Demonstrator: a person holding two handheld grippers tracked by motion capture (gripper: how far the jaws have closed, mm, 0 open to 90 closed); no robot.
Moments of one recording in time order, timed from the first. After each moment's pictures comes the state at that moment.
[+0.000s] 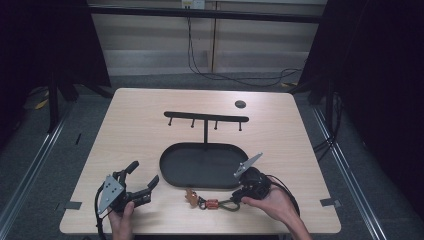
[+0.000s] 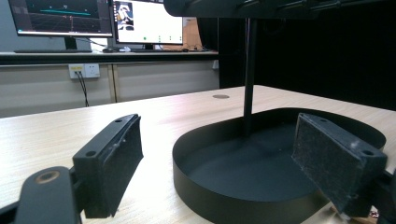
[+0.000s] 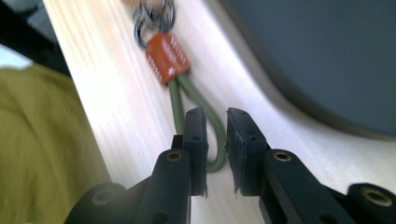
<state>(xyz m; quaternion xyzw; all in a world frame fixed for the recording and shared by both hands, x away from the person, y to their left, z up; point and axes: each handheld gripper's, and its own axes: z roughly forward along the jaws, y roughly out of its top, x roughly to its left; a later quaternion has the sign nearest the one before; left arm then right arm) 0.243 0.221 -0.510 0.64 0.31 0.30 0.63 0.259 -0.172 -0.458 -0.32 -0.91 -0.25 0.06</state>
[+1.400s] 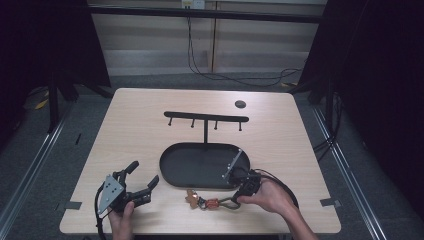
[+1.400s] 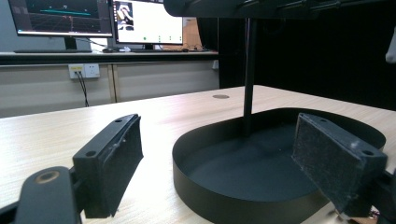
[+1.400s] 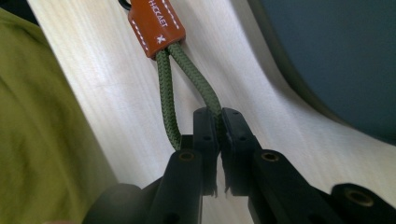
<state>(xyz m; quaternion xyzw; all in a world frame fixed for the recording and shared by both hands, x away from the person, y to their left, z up) 0.243 0.221 -0.510 0.64 0.31 0.30 0.64 0.275 -0.144 -0.449 -0.28 -0.95 -0.11 0.07</state>
